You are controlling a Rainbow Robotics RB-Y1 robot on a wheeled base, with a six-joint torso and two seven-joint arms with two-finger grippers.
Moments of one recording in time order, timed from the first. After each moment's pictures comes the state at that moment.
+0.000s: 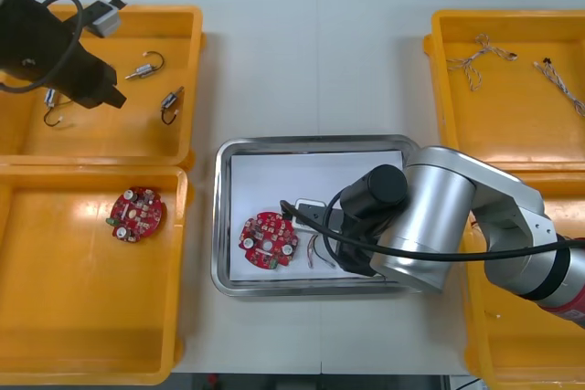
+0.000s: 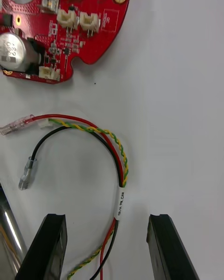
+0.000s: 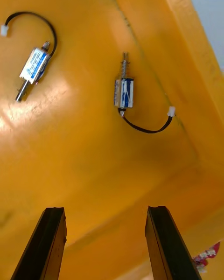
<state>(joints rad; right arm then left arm) -0.59 -0.63 0.86 -2.06 -0.47 1.52 1.77 -0.78 0.74 -0.04 -1.43 0.86 1.64 -1.92</state>
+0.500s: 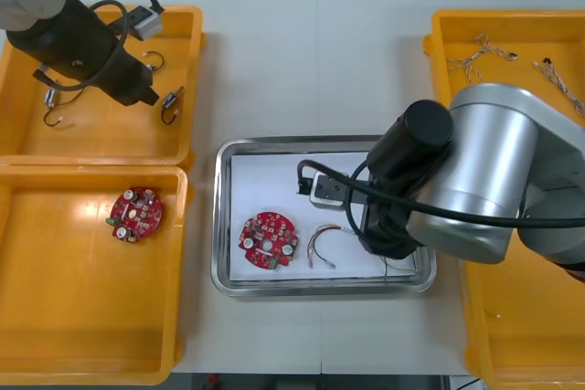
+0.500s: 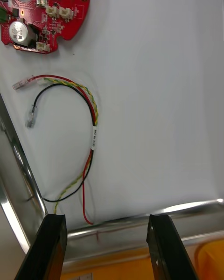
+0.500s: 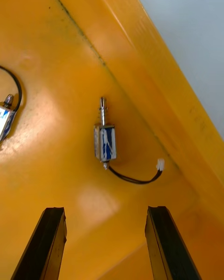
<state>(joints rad) -0.65 -0.66 0.68 -2.23 -0.64 1.81 1.77 -0.88 0.66 -0.15 -1.24 0.85 1.52 -1.97</state>
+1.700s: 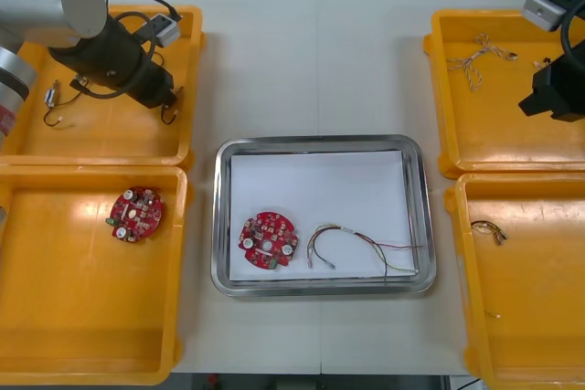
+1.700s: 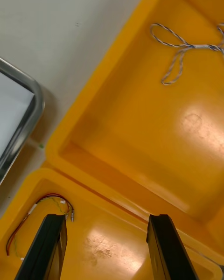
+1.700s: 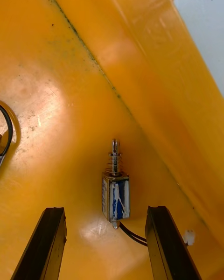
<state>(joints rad) -0.65 -0.87 -0.06 -1.97 -0.89 1.92 1.66 -0.93 0.60 -0.22 -1.08 0.78 1.35 -1.97</state>
